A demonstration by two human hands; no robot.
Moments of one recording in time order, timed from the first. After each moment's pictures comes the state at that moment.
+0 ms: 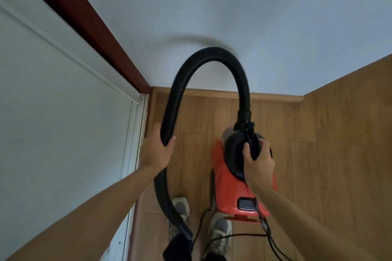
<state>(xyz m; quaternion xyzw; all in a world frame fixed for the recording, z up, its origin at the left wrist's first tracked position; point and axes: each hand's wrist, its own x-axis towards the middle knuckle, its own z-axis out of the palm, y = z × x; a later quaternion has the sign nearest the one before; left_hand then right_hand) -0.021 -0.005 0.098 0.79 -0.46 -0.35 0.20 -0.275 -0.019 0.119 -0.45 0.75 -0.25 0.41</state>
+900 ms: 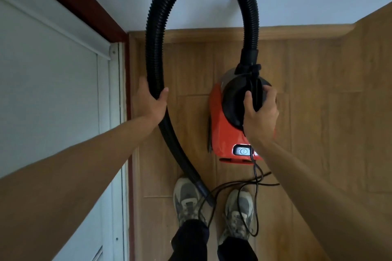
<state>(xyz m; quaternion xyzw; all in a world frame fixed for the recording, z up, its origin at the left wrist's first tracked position) -0.001 -0.042 -0.090 0.81 -0.38 -0.37 0.23 -0.242 -0.036 -0.076 -0.44 0.75 -0.31 0.38</state>
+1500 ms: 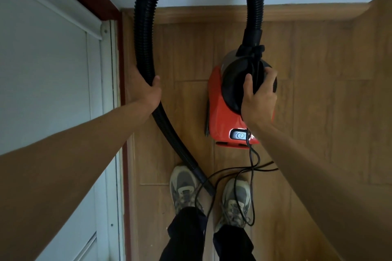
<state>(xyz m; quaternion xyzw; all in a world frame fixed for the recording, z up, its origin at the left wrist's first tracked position) -0.002 -0.036 -0.113 0.85 -0.34 -0.36 0.21 -0.245 -0.037 -0.104 -0.46 0.77 -0.26 0.35</state>
